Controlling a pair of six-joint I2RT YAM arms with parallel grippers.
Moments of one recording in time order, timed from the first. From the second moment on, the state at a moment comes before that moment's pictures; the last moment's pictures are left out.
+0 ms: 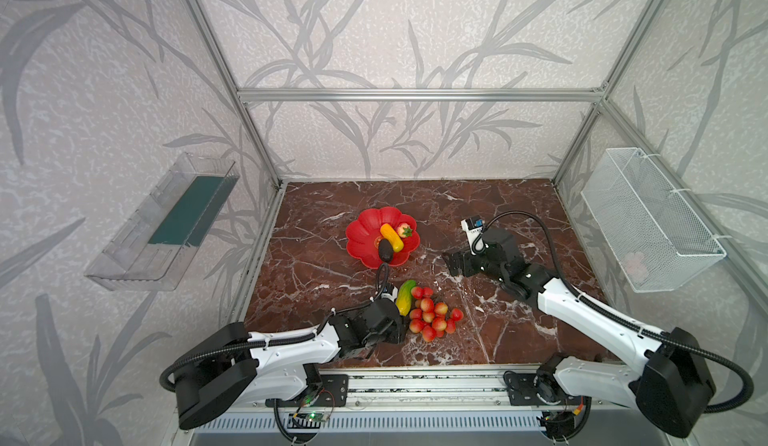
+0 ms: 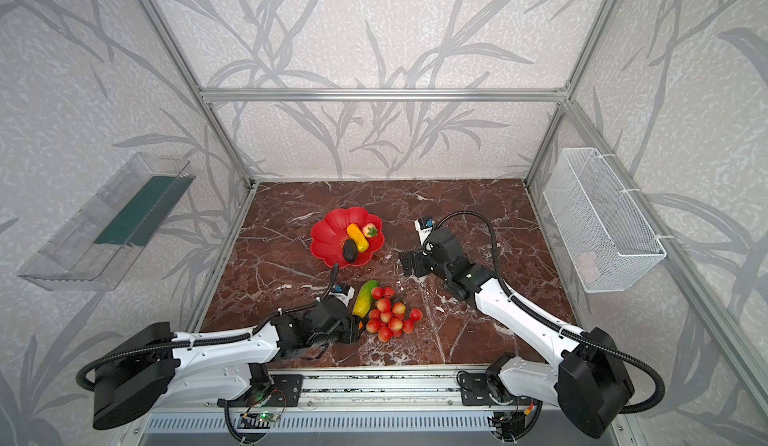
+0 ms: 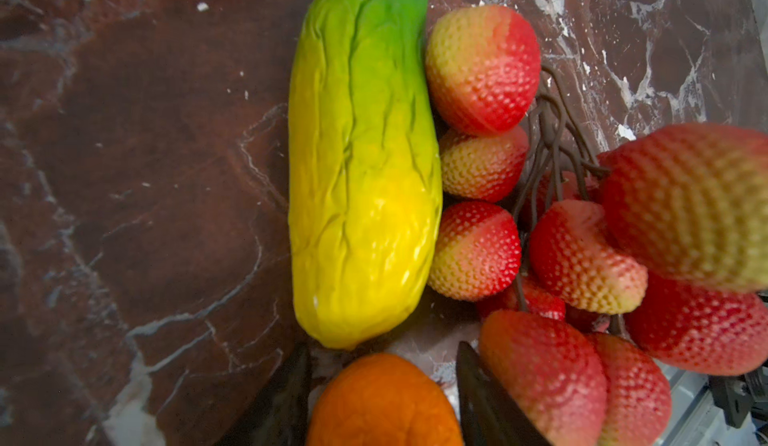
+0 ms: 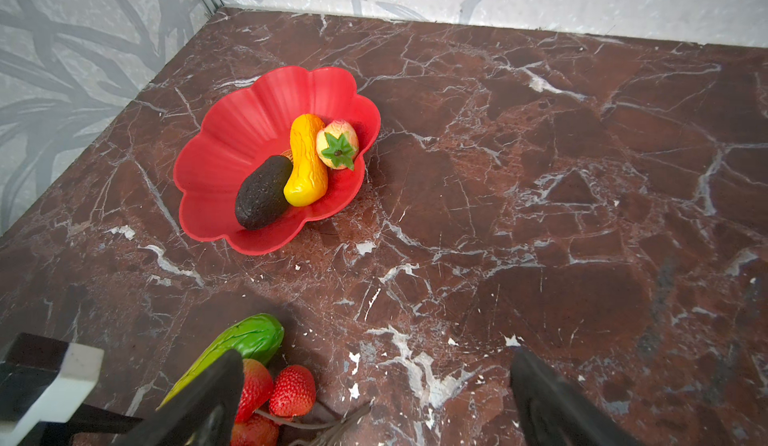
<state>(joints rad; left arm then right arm) -1.01 1.16 0.35 -0.05 -0.10 -0.82 0.60 1.20 0.79 -0.18 0.03 0.26</state>
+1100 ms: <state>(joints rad) -0.45 1.05 0.58 -0.09 -0.18 -0.53 0.58 1.09 0.73 -0.24 0.02 0.26</state>
